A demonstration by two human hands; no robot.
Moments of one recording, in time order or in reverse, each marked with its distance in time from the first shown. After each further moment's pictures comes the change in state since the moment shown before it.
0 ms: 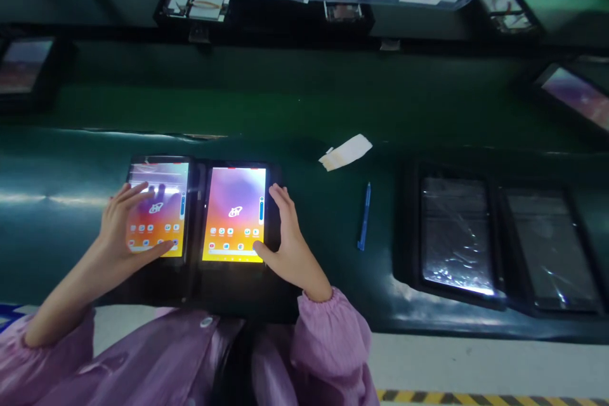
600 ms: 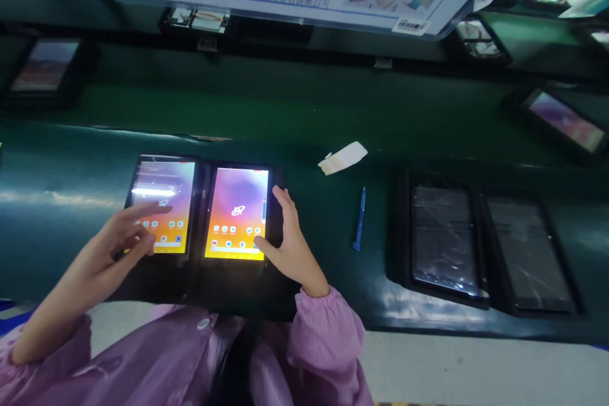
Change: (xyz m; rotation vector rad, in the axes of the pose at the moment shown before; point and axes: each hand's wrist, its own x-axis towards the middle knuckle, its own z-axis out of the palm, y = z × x) left_hand -0.020 0.023 -0.018 -0.494 -0.132 -0.189; right_hand 0.002 -0.001 0.001 0.003 0.023 0.053
